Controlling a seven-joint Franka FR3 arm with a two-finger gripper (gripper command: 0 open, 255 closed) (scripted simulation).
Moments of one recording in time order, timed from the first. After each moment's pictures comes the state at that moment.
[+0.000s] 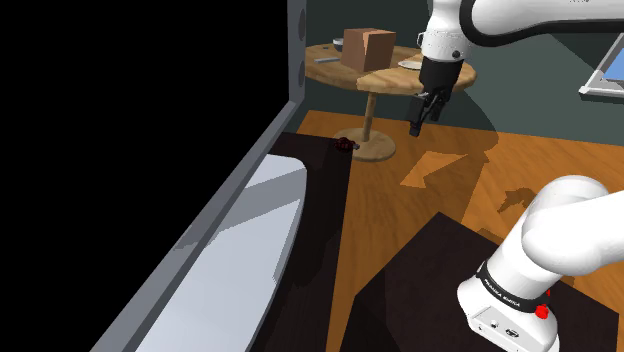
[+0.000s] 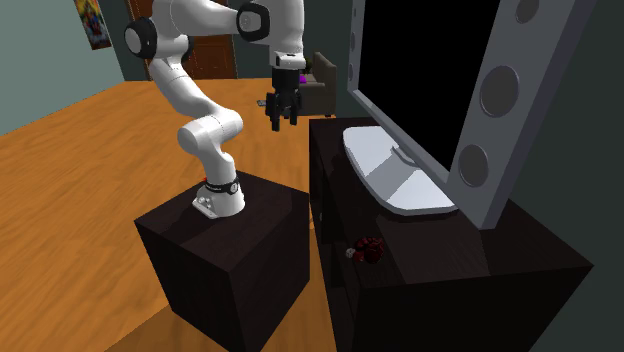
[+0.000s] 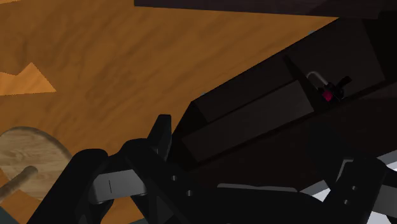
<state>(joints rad) 0.01 -0.78 0.07 -2.43 -0.08 1.65 0.04</state>
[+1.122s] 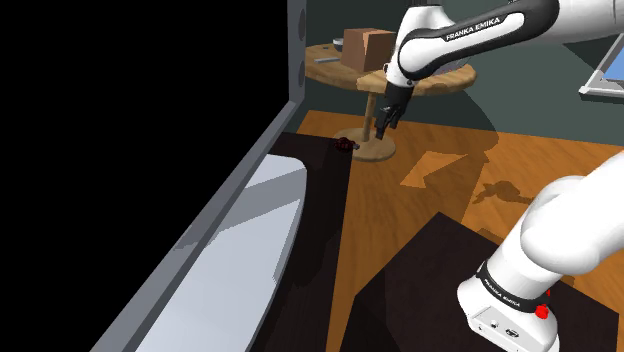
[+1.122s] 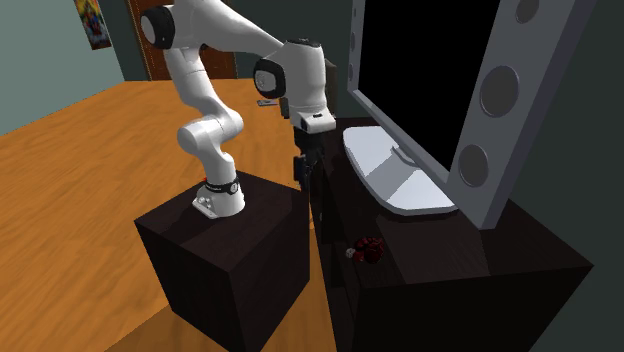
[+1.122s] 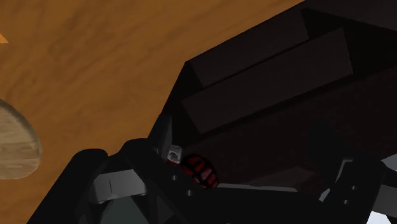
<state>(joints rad) -0.01 -0.33 -0.16 -2.36 -0.07 2.12 -0.25</state>
